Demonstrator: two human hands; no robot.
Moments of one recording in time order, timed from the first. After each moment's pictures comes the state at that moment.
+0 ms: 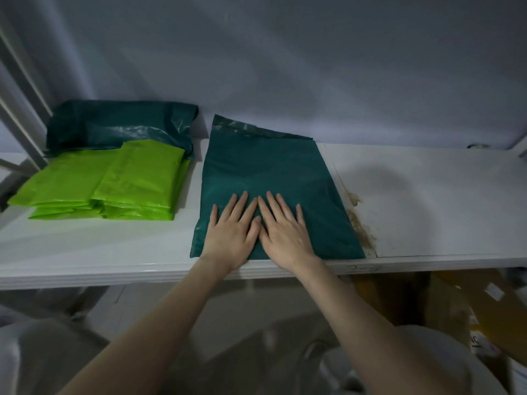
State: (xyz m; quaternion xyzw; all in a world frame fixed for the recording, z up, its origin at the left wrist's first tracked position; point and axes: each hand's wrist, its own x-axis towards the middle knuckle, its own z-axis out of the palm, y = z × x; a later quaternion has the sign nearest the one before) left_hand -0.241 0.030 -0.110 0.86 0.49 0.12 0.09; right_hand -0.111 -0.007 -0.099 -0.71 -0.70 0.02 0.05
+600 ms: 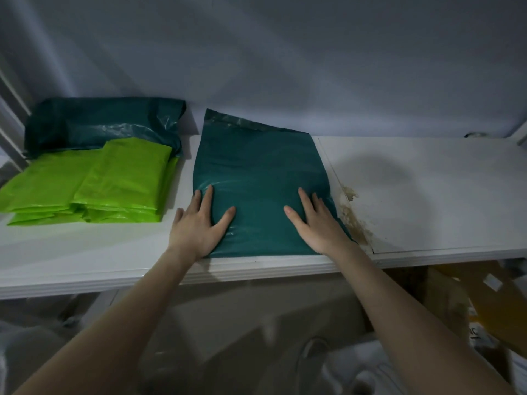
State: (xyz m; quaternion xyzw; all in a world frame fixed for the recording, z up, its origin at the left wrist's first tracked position) left_hand -0.265 0.059 -0.109 0.78 0.59 0.11 0.17; right_hand -0.037 -0.013 -0.095 -0.78 -0.57 0.22 0.12
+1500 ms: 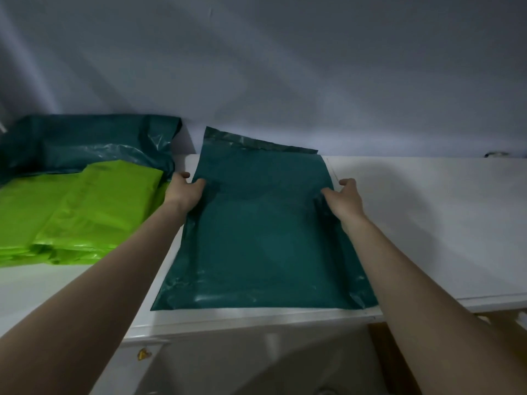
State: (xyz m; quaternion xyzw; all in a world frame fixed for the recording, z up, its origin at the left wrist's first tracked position) left_hand -0.239 0.197 -0.084 0.51 0.65 0.35 0.44; right_hand 0.020 0.091 -0.074 -0.80 -0.31 0.27 0.43
